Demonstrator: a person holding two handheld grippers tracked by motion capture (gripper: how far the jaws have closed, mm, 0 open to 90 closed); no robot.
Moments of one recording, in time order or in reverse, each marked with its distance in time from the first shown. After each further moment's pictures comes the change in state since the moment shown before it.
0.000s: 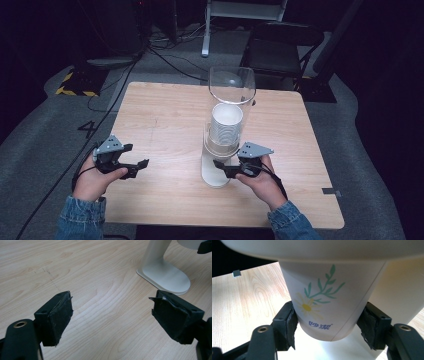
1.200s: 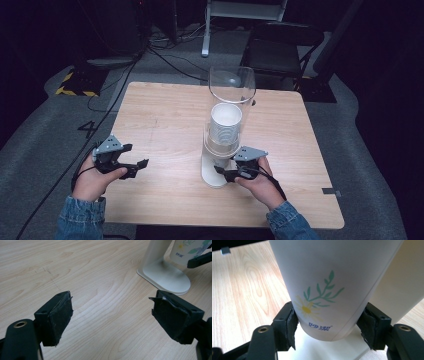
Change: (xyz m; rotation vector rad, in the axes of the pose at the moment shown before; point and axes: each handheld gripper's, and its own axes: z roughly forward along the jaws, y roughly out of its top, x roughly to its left) left arm 0.001 0.000 0.000 -0.002 0.000 -0.003; right arm -0.001 -0.019 0.010 0.122 -0.008 -0.020
